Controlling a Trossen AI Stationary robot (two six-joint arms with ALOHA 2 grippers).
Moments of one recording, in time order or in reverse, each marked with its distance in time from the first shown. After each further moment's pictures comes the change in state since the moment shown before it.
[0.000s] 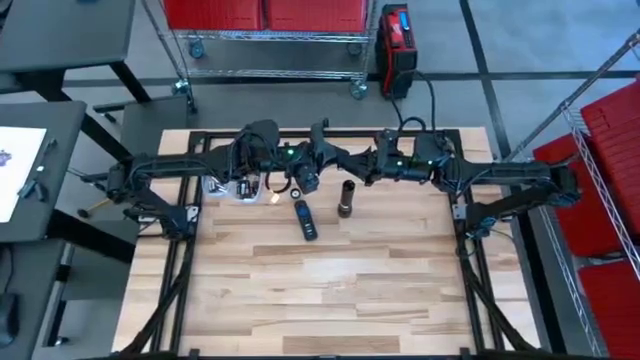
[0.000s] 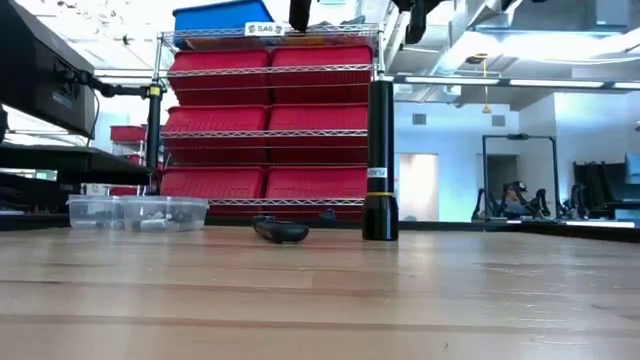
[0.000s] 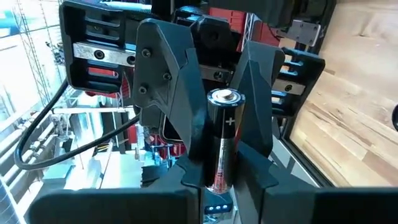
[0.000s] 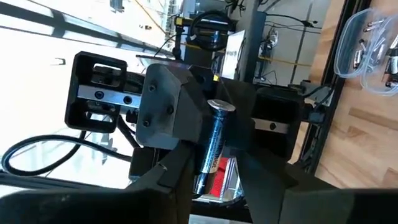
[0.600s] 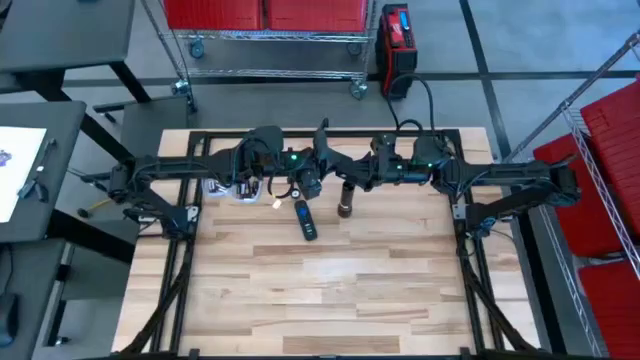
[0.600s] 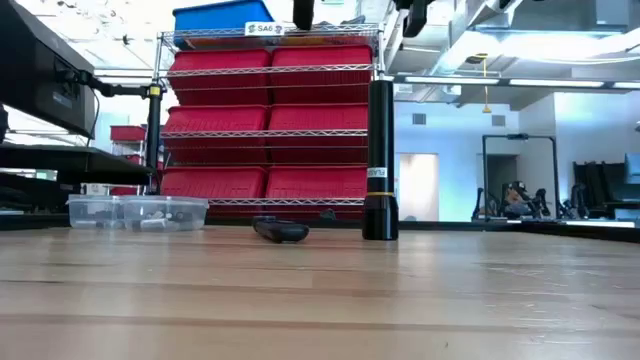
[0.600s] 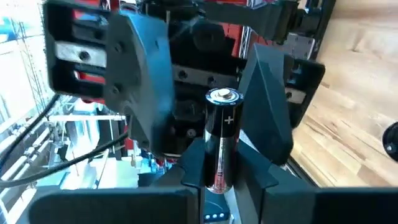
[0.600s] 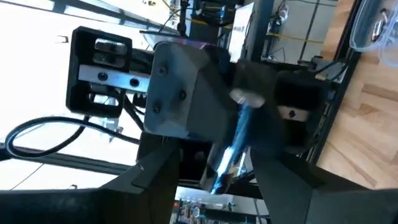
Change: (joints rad) left arm -0.008 0.006 -0.004 0.007 -0.006 -0.013; right arm 0.020 -0.003 0.003 0.015 -0.077 -0.003
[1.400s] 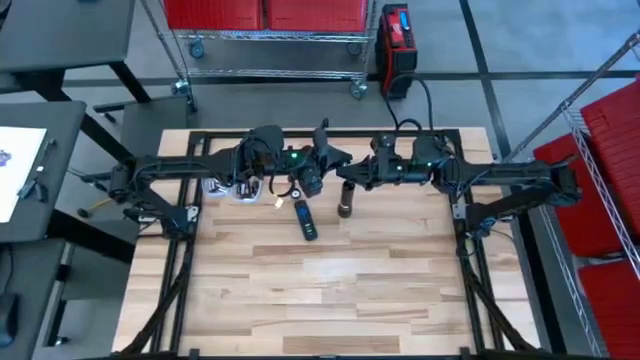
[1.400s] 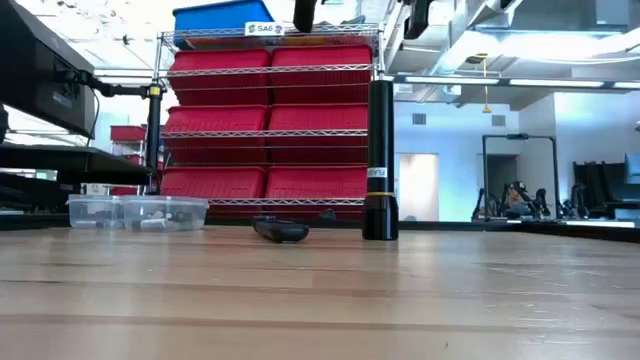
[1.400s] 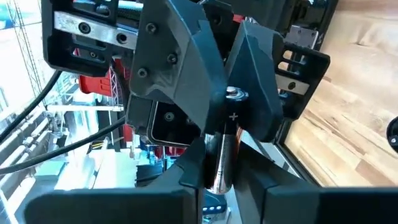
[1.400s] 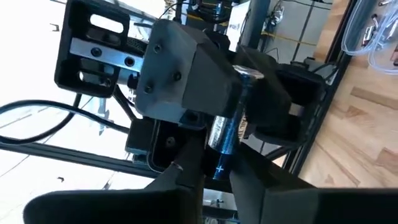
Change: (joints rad) left arm -0.008 -0.003 0.001 0.011 -0.007 -0.056; right arm -0.014 -0.002 0.000 -0.042 -0.024 -0.054
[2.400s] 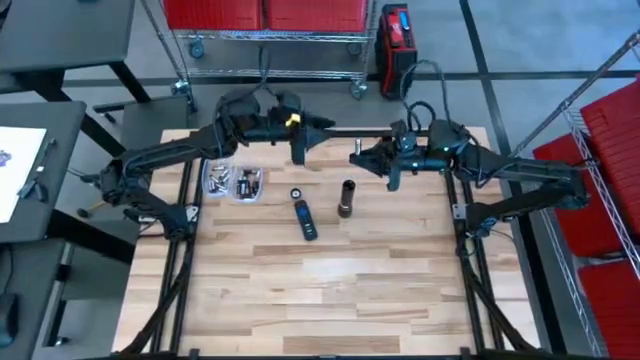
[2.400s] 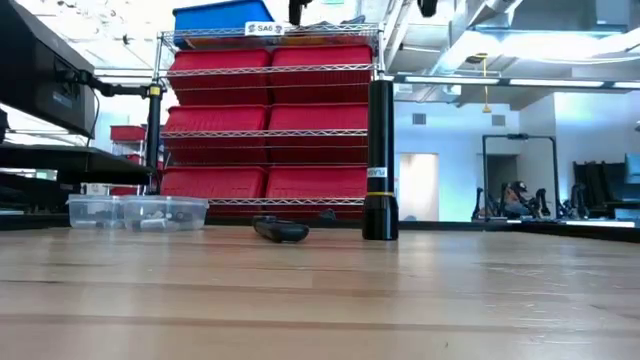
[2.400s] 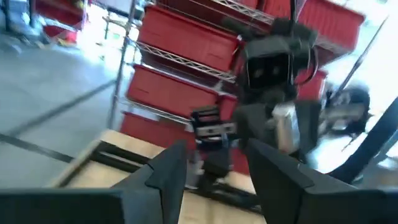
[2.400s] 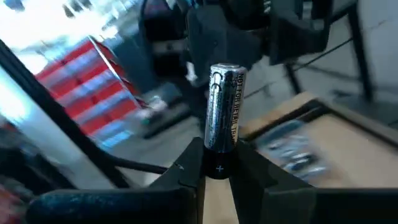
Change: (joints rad) left arm 0.235 -0.065 0.000 0.084 0.391 -1.899; right arm -0.031 -0.072 0.167 -0.372 0.073 -0.950
